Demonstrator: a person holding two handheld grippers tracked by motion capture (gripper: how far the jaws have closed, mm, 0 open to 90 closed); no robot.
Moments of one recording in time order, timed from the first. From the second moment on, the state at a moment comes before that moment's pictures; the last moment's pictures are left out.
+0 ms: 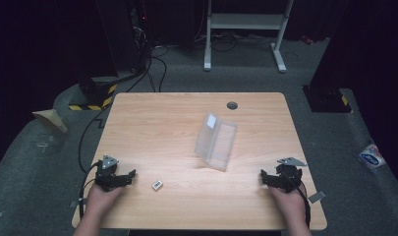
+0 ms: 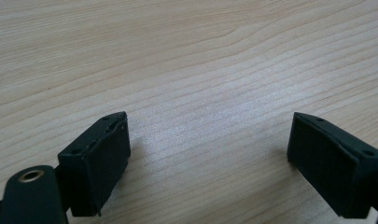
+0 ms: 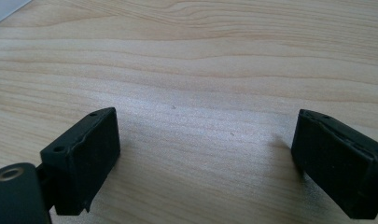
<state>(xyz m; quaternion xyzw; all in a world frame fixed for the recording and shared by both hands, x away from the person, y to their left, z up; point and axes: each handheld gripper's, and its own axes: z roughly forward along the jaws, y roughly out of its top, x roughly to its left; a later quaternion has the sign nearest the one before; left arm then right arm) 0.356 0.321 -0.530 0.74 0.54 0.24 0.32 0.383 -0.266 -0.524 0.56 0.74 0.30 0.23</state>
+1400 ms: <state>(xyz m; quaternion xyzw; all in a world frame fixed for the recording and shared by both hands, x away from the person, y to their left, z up) 0.357 0.321 -0.530 0.74 0.54 0.24 0.32 0.371 -0.245 -0.509 0.51 0.74 0.36 0.23</state>
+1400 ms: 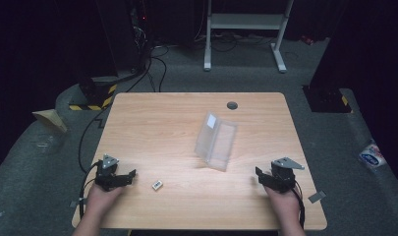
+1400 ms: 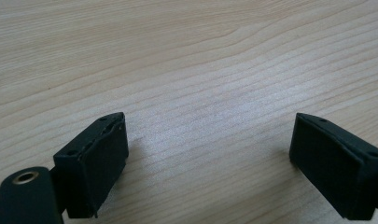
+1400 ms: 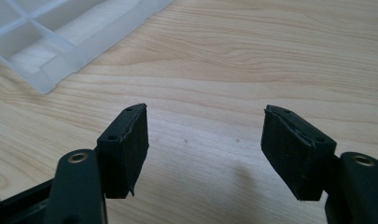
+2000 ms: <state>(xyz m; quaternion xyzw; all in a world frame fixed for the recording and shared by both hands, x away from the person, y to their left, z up) 0.356 0.321 -0.530 0.74 0.54 0.23 0.32 0.369 -0.196 -0.506 0.47 0.76 0.38 0.22</state>
